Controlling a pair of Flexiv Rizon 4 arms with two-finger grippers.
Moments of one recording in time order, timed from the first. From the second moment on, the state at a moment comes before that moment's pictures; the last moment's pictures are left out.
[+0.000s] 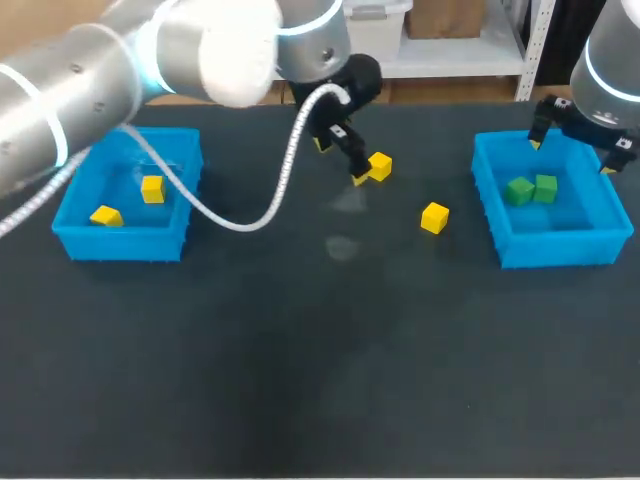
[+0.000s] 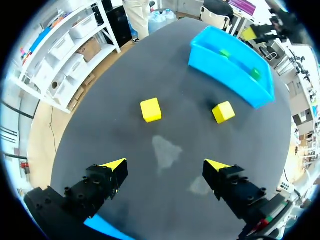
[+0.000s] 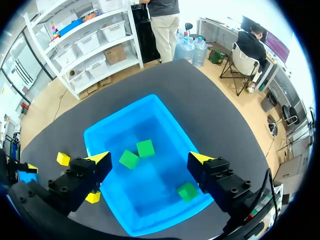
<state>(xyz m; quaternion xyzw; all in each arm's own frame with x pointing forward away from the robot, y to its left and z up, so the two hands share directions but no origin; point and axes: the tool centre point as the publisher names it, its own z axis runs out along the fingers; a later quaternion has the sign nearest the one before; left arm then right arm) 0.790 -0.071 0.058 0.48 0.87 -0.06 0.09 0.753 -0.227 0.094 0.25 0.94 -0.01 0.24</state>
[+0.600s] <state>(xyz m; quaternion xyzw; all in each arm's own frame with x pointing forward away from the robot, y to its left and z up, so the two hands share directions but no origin) 0.835 -0.114 0.020 0.48 0.87 -0.02 0.08 0.753 -0.227 0.094 0.25 0.94 -0.01 0.24</state>
